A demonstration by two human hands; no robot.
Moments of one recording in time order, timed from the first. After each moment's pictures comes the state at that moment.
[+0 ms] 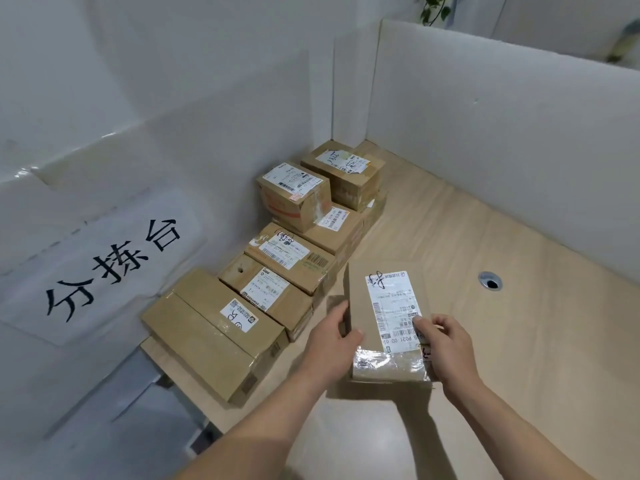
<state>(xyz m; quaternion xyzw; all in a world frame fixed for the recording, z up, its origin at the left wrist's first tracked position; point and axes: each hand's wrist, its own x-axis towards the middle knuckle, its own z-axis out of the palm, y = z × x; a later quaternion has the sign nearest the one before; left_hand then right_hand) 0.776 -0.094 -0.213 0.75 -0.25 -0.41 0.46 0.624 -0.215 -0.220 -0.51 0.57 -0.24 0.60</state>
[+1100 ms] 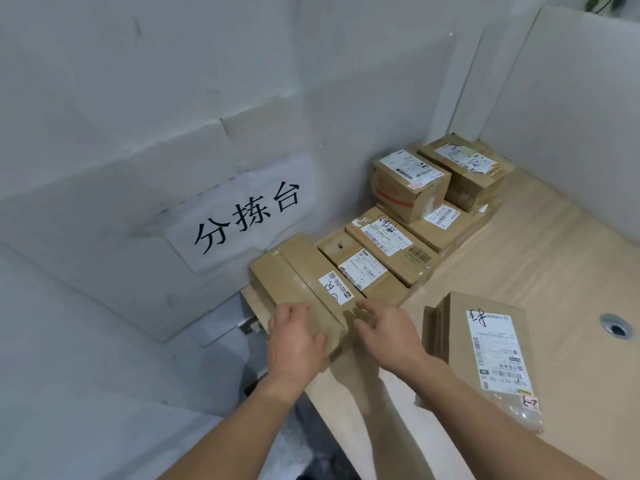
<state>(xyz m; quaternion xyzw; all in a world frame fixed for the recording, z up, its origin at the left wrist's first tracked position) 0.865 0.071 -0.228 0.94 -0.16 -0.14 0.28 0.788 -0.085 -0.209 -0.90 0.25 0.01 0.36</state>
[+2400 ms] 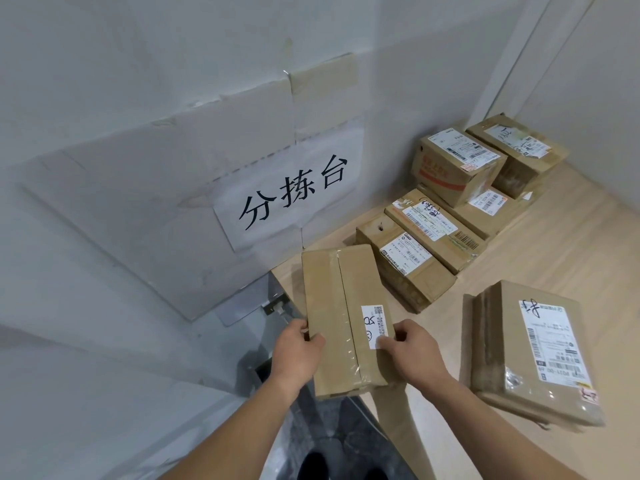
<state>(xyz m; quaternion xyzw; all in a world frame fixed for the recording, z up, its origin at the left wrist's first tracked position) 0.893 0.150 -0.276 0.81 0.03 -0.32 0.49 0.792 -0.028 -0.269 -0.78 0.44 0.08 0.44</state>
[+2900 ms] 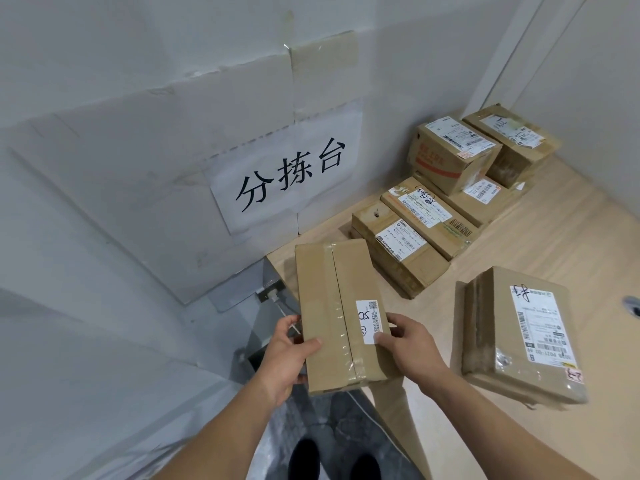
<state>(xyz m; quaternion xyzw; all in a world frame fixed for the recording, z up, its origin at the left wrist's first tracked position) 0.875 0.180 -0.298 0.64 0.11 -0.44 0.62 0.771 -0.020 -0.267 -0.74 0.41 0.07 0.53</state>
